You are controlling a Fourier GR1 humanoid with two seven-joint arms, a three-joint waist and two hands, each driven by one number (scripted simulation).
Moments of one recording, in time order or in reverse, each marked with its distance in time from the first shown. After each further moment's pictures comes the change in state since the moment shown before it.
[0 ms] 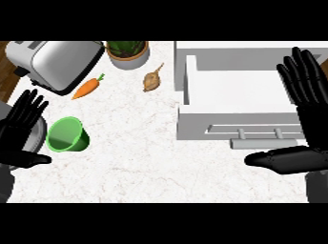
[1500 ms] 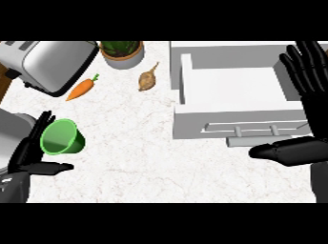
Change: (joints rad) left arm -0.215 0.032 -0.035 0.768 -0.282 0.148 -0.541; right arm -0.071 -0.024 -0.028 0.019 -0.029 0.022 0.038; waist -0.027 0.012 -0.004
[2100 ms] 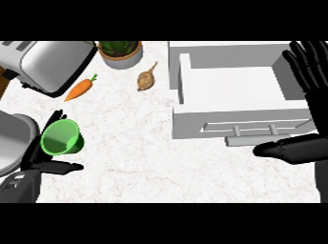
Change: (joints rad) left arm -0.031 -0.043 -0.014 0.037 -0.020 0.003 -0.037; right arm -0.022 -0.020 -0.015 0.000 -0.019 0.012 0.024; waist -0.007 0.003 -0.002
